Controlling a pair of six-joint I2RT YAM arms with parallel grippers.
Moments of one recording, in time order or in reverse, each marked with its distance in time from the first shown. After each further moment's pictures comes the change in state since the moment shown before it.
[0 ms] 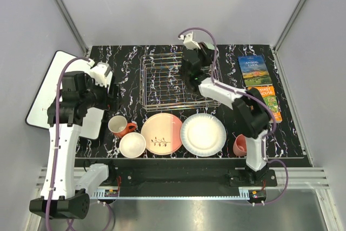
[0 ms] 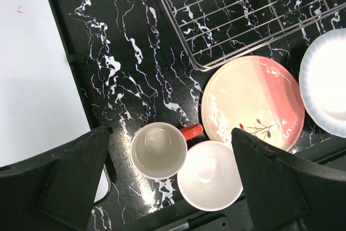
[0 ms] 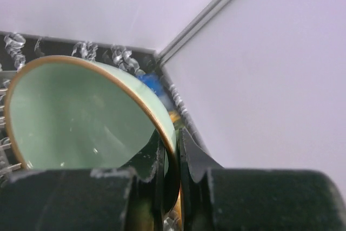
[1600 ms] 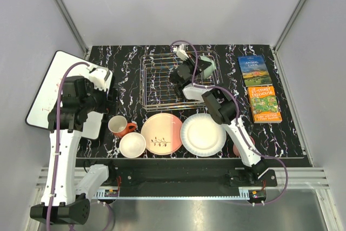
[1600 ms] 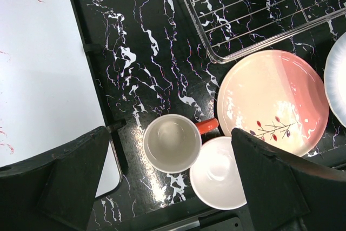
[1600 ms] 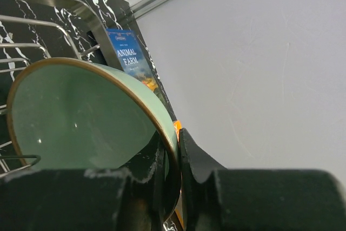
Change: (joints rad) left arm 0.000 -0.060 -0.067 0.015 -0.070 0.024; right arm 0.004 0.581 0.314 0.893 0.220 -0.964
